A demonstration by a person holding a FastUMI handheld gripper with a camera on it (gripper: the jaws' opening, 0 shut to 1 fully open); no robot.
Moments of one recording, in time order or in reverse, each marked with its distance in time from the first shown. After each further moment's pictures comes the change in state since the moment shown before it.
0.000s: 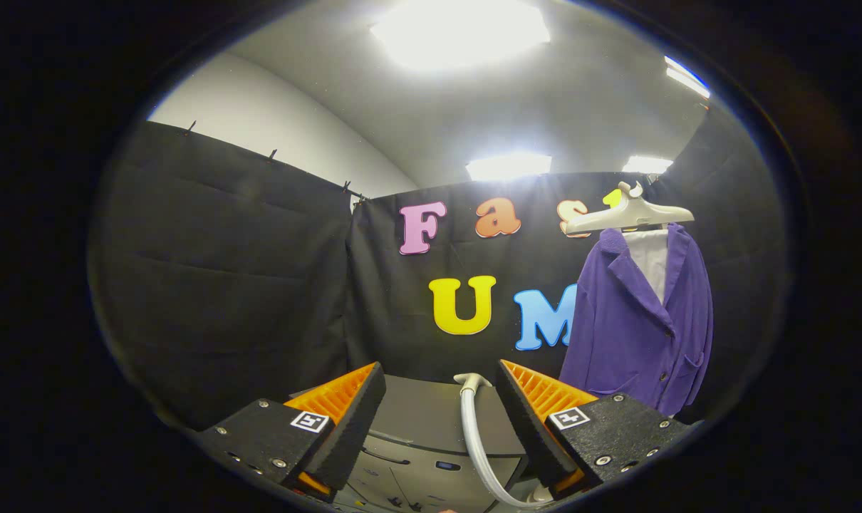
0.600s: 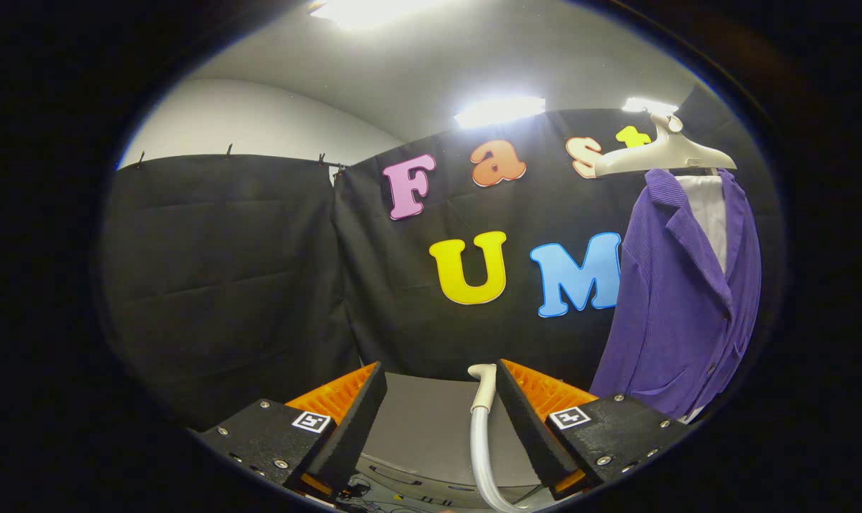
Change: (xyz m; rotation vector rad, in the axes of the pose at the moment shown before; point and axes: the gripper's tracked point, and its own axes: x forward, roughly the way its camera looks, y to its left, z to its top) arm 0.151 -0.038 0.006 0.150 0.233 0.035
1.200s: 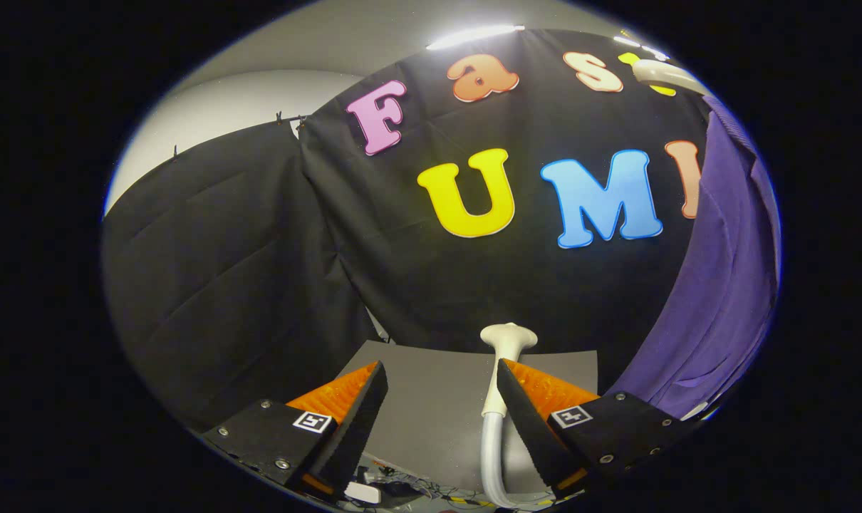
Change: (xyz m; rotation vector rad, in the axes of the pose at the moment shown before) arm 0.107 -0.016 -0.025 0.172 0.388 0.072
